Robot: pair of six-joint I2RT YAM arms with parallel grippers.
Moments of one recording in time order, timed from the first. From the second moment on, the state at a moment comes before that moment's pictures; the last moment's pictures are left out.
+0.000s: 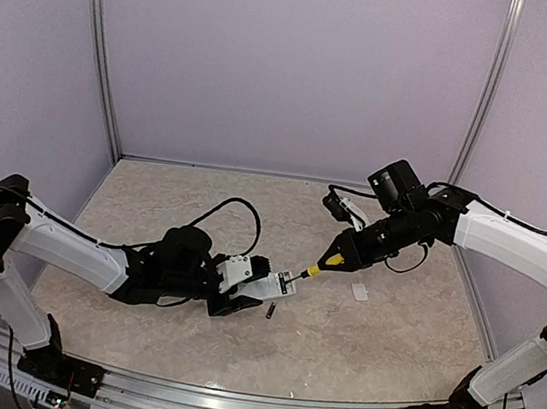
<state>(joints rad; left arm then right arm) -0.98 1.60 0.68 0.44 0.11 0.39 0.71 1.49 1.26 -0.73 -0.43 0.21</state>
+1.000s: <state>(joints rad) -0.98 1.60 0.64 0.48 0.15 0.39 0.62 1.49 1.14 -0.64 -0.62 0.21</state>
